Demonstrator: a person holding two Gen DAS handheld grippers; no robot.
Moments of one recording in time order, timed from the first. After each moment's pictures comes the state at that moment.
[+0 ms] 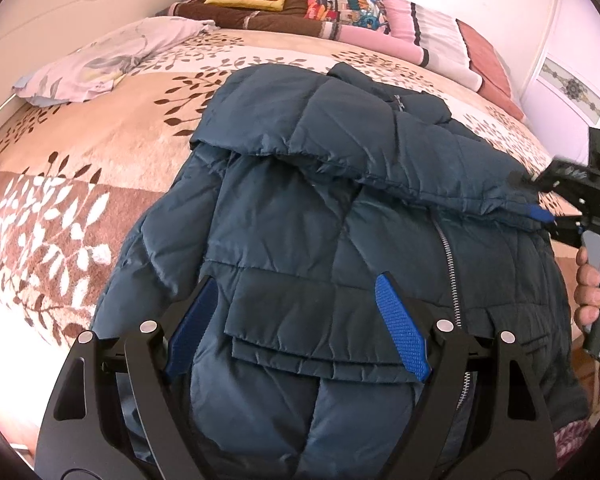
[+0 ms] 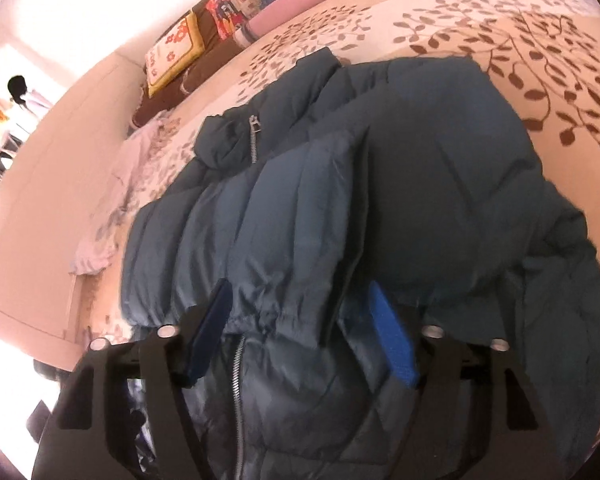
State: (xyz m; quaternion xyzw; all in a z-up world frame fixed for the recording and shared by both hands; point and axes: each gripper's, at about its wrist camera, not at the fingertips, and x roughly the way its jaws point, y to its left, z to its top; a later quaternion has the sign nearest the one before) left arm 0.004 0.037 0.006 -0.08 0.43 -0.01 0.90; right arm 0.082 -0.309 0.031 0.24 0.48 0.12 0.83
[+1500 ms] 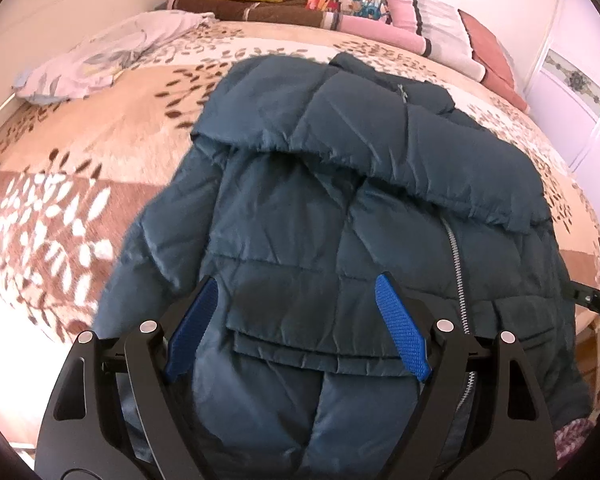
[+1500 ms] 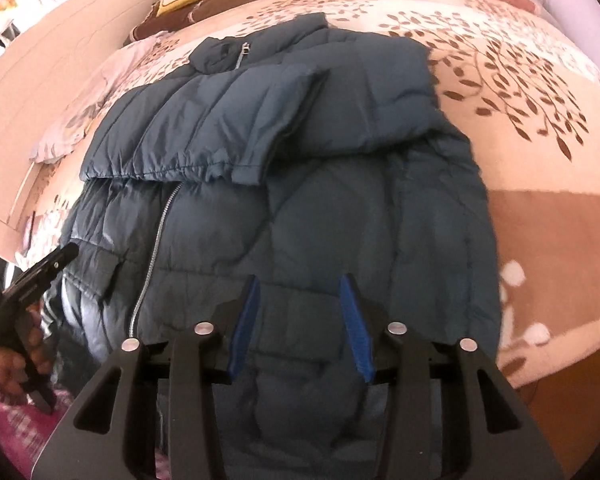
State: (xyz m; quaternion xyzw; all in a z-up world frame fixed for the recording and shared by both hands) left arm 0.007 0.040 0.008 -0.06 0.44 -0.01 0.89; right arm -0.031 -0.345 0.030 0.08 0.53 0.11 0.84
